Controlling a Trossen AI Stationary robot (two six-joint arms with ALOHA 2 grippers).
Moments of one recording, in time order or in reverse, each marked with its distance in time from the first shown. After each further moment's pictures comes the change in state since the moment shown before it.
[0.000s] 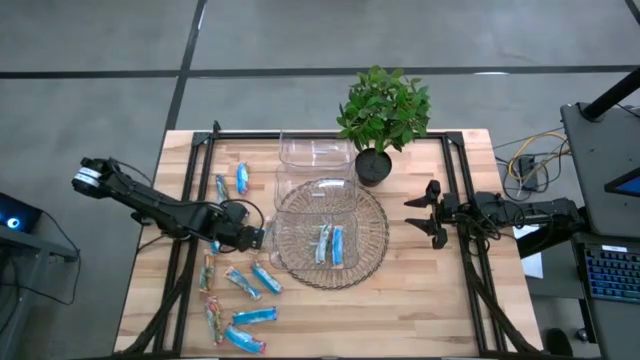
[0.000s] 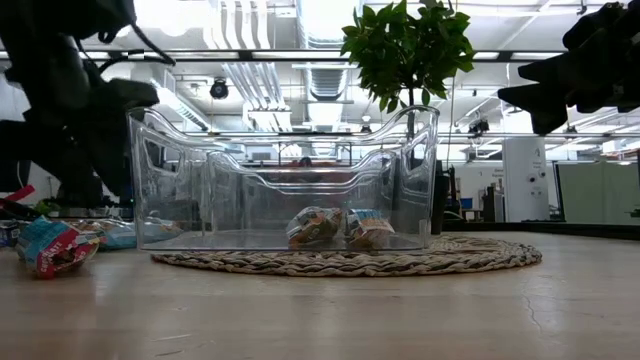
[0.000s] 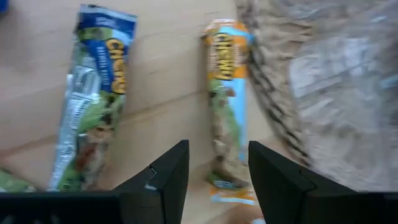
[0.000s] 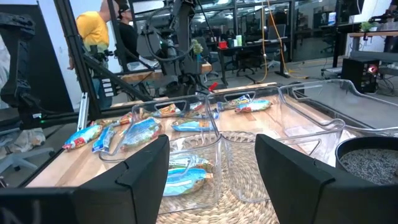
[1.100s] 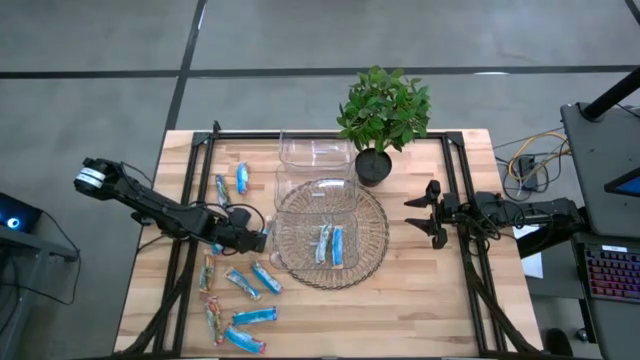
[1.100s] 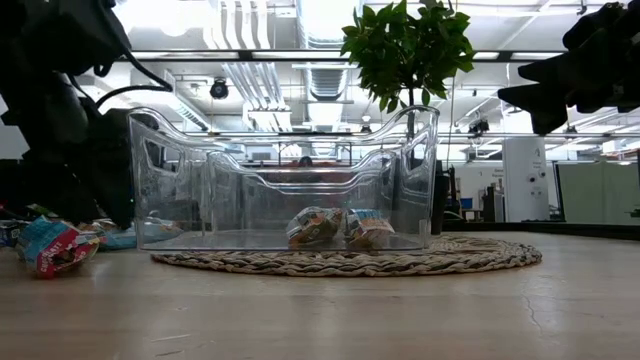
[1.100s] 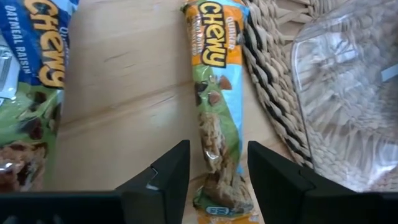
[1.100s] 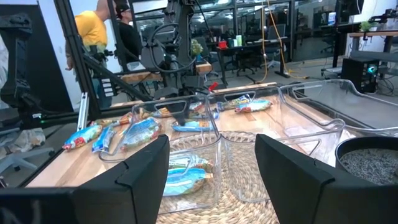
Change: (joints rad) left arm 0.000 0.038 -0.170 0.345 0.015 0.025; right arm 0.000 0.000 0.000 0.000 0.000 0.000
